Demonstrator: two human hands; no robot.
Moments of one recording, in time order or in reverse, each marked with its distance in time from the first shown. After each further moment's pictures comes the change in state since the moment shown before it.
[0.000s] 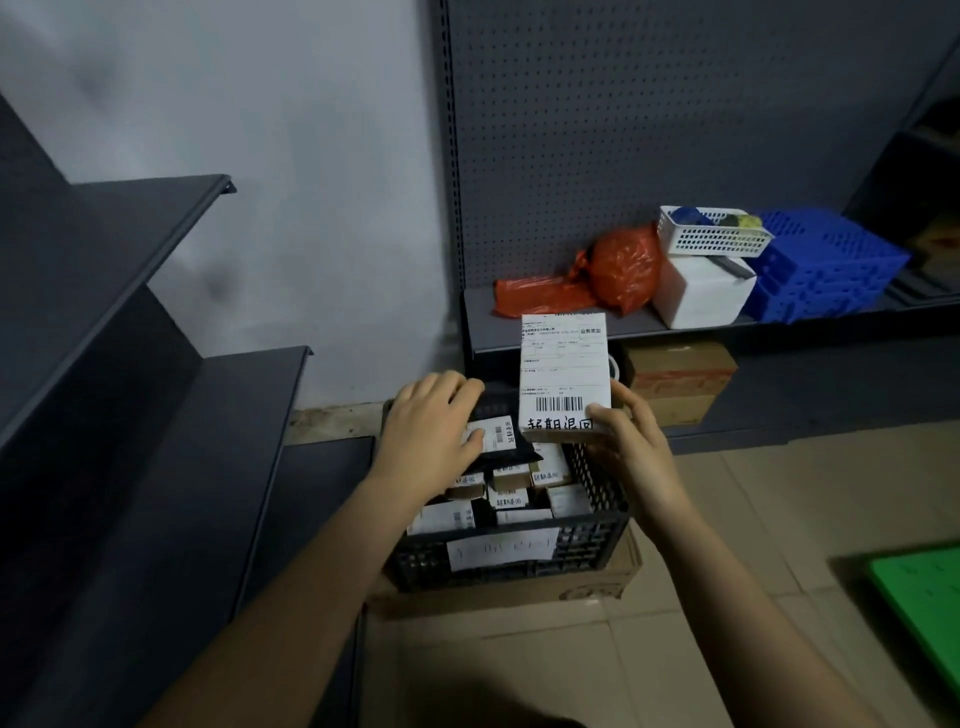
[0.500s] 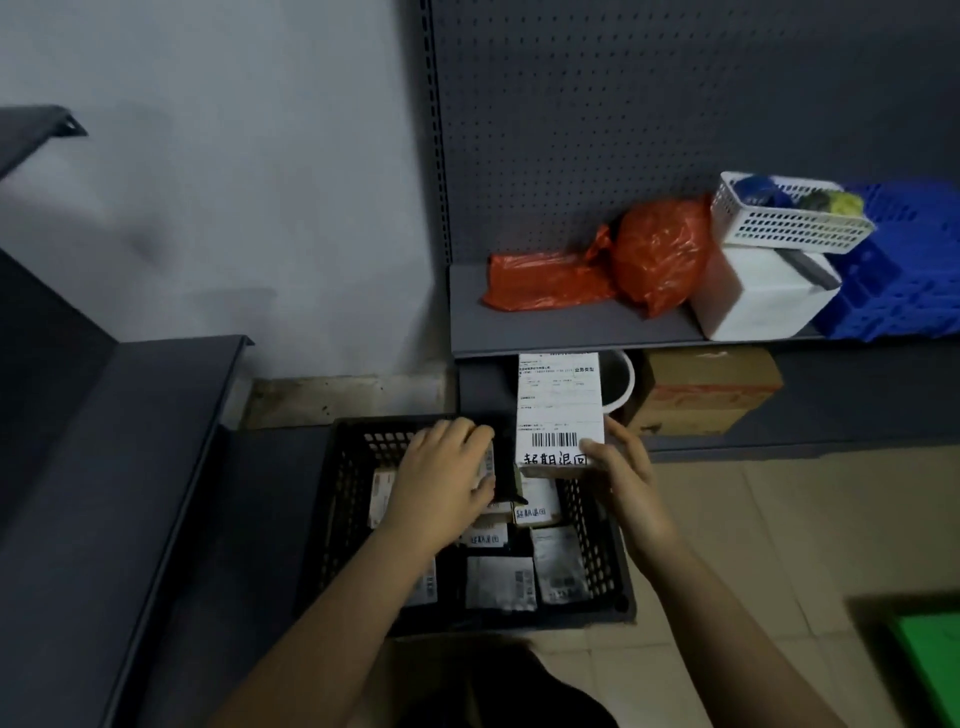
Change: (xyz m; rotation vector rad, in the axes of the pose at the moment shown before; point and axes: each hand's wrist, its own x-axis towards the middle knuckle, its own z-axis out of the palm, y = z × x) left_hand 0.141 -0.021 0.178 -0.146 -0.180 -0.092; right_hand 0.234 0.076 -0.026 -0.050 -0.040 0.229
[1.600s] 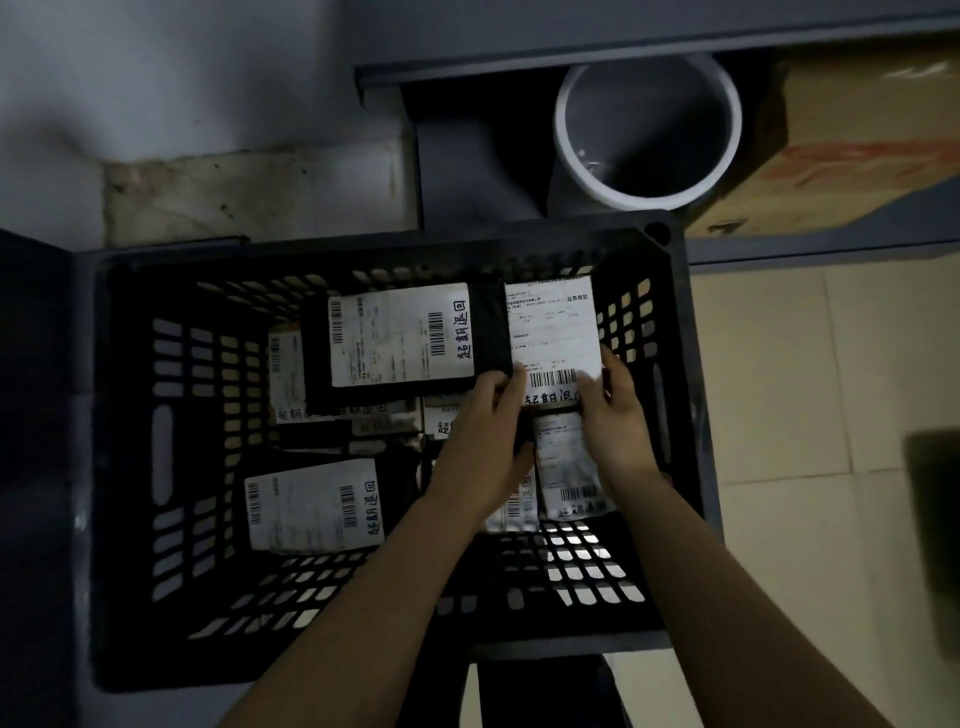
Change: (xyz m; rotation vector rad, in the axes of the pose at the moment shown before) left_hand 0.005 -0.031 0.337 -0.403 -0.501 -0.258; right_hand 0.182 0.270 -0.009 -0.245 0.140 0.340
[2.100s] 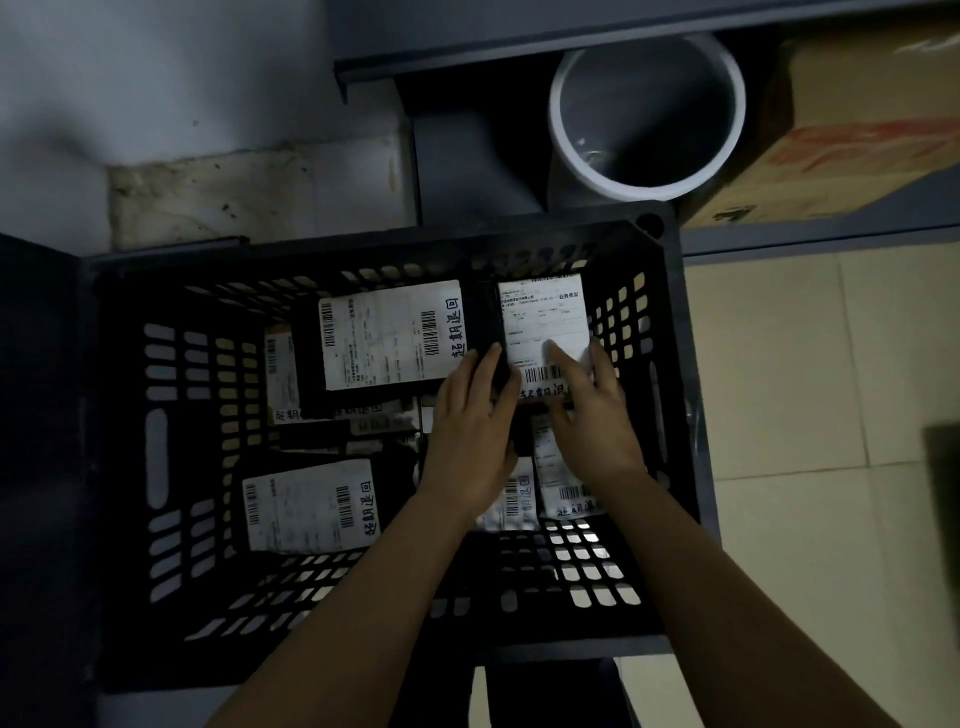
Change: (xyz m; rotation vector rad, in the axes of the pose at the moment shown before) left_hand 0.006 -0.009 0.011 0.353 0.126 0.056; right_hand 0.007 0.009 -0.004 -0.688 -0.162 -0.288
